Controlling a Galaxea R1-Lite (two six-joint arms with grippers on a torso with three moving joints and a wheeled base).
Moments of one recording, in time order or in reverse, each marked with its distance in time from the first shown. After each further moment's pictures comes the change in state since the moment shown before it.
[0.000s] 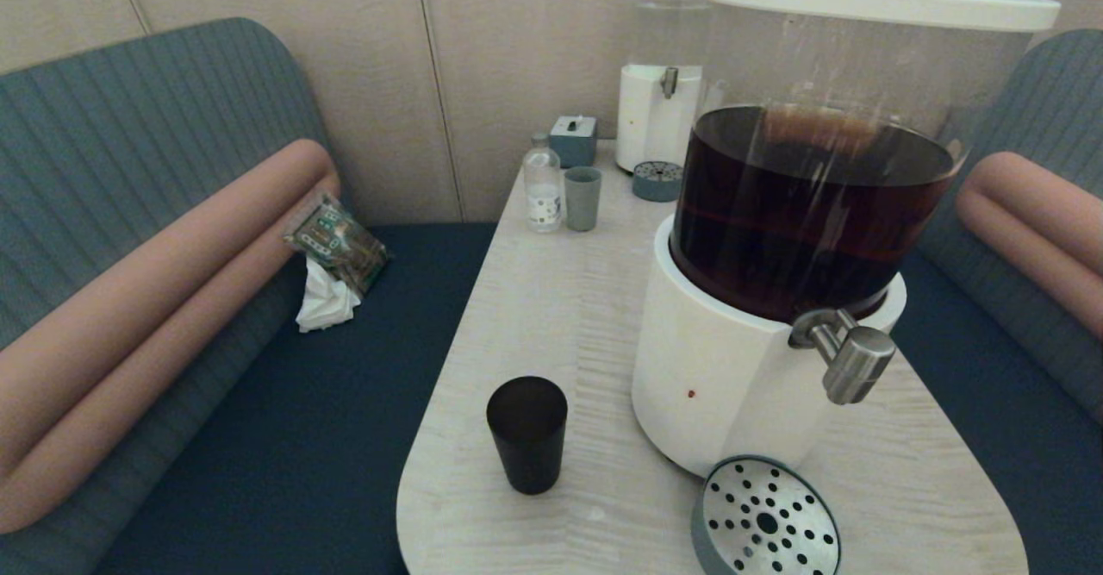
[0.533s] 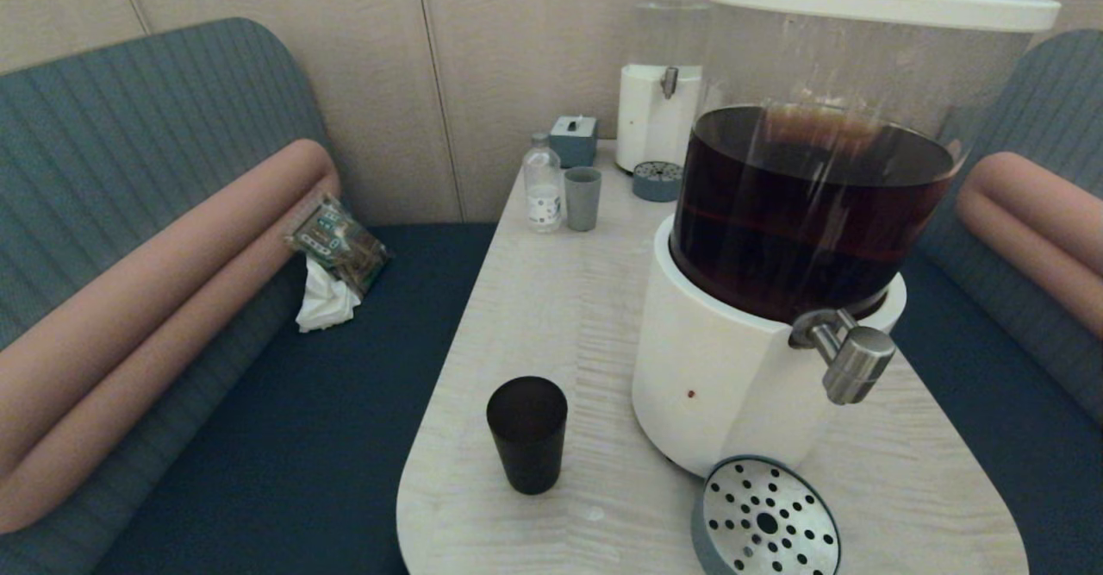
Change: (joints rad) left arm 0.000 0.000 -0.001 -0.003 0.003 -0.023; right arm 0.000 0.000 0.000 0.000 0.000 0.001
